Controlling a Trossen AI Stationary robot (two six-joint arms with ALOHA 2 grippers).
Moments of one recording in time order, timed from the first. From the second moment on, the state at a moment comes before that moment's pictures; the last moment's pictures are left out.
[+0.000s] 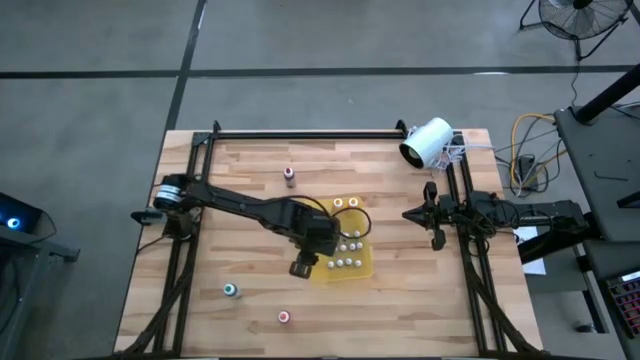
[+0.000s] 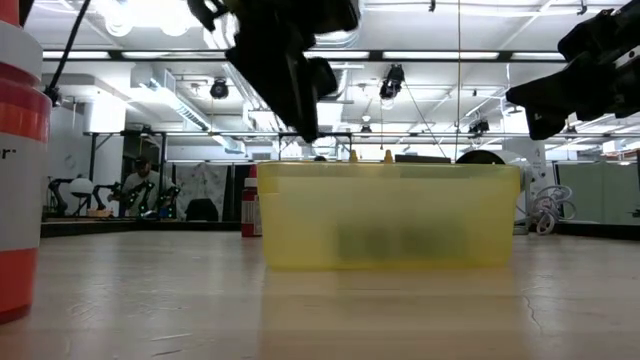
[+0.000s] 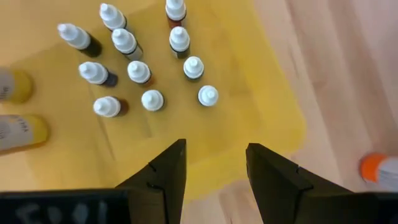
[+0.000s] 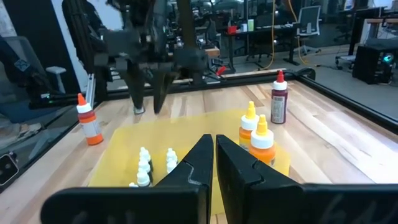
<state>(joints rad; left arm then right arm) -0.16 1.86 1.57 -0.85 0.10 0.12 0.03 0.06 0.01 0.01 0.03 0.15</state>
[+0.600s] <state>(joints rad) -0.15 1.55 1.39 -0.89 0.02 0.18 0.03 0.06 0.01 0.01 0.03 0.15</state>
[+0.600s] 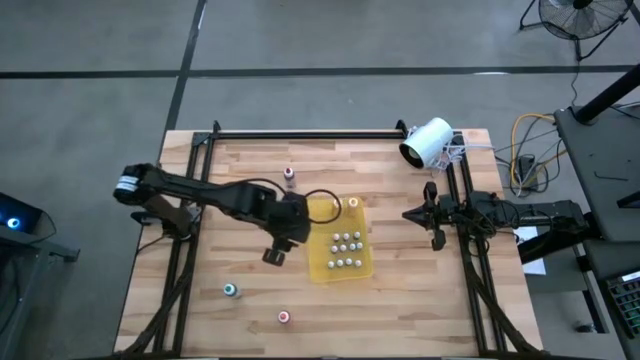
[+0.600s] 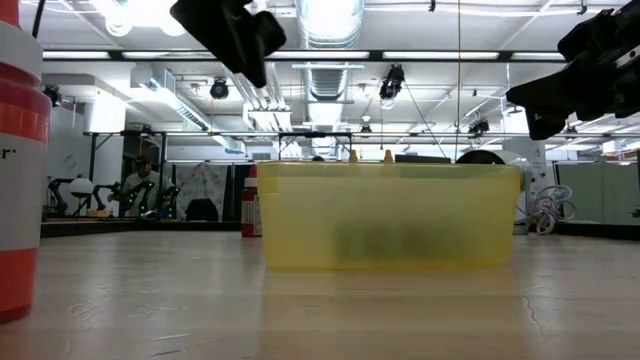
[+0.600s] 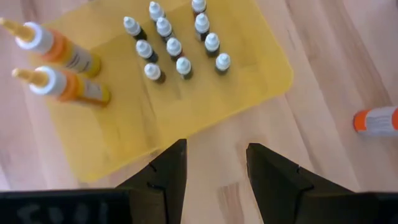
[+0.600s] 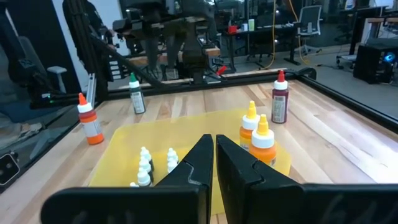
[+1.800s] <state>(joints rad) 0.29 1.28 1.13 -0.71 -0.07 0.34 0.03 0.06 0.01 0.01 0.03 0.15</state>
